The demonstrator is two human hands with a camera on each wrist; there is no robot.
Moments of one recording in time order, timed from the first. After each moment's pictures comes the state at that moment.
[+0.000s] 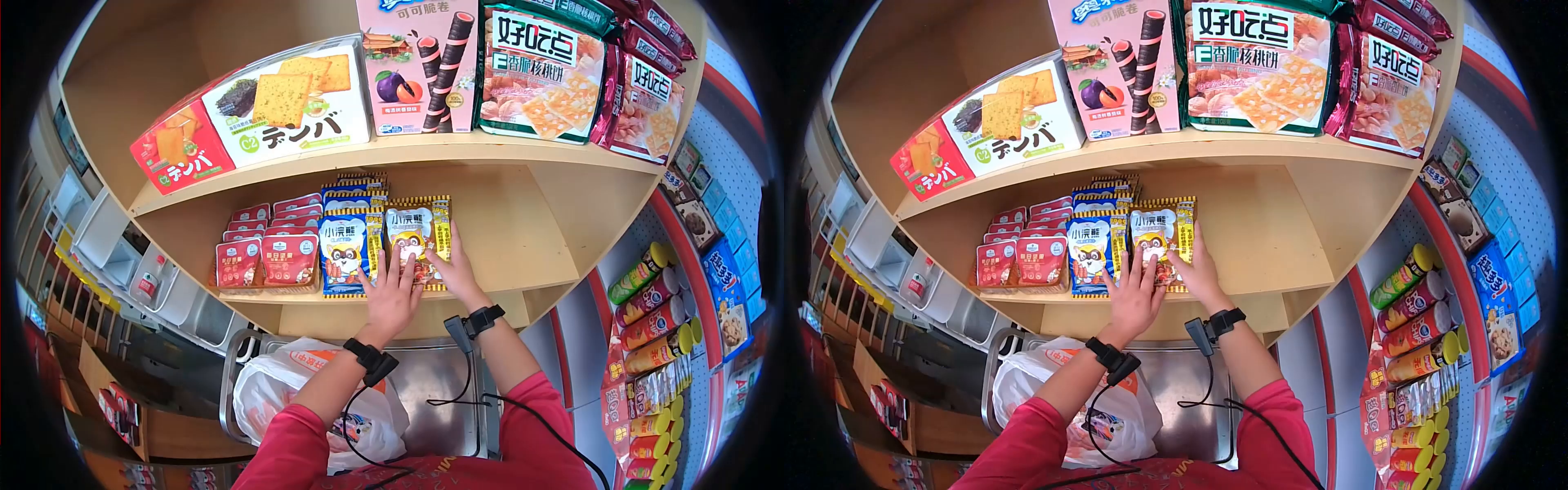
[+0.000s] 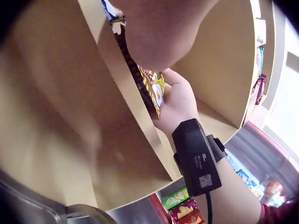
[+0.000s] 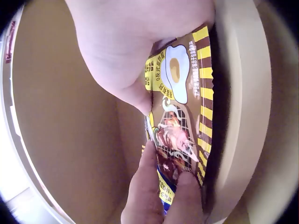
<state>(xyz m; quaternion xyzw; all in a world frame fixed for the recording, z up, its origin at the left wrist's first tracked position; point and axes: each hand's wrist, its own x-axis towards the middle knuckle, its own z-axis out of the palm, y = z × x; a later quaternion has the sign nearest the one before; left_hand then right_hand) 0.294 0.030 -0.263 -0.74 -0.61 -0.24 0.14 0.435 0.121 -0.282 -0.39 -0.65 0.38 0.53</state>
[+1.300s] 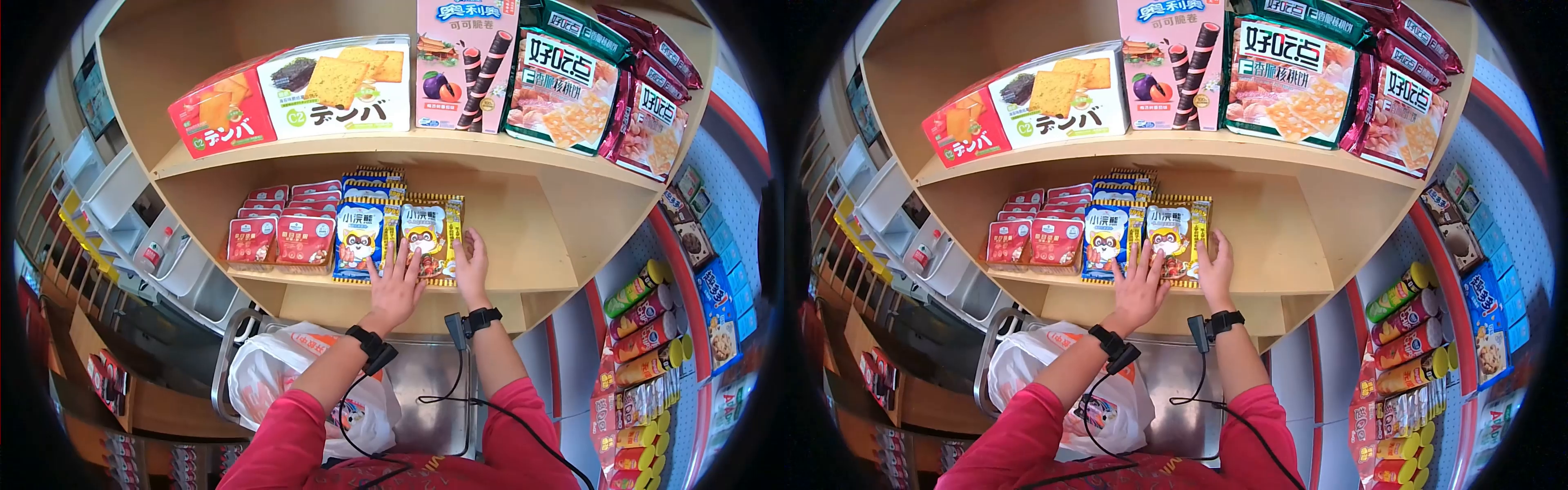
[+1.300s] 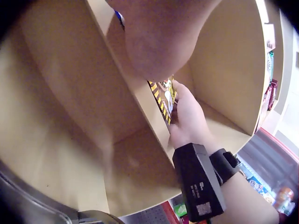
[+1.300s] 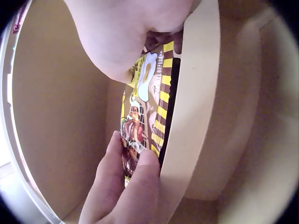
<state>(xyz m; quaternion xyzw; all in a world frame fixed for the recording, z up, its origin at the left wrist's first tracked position) 0.283 0.019 -0.264 -0.75 -0.61 -0.24 0.14 0.433 0.114 -0.291 -0.44 -0.57 0.25 0.64</state>
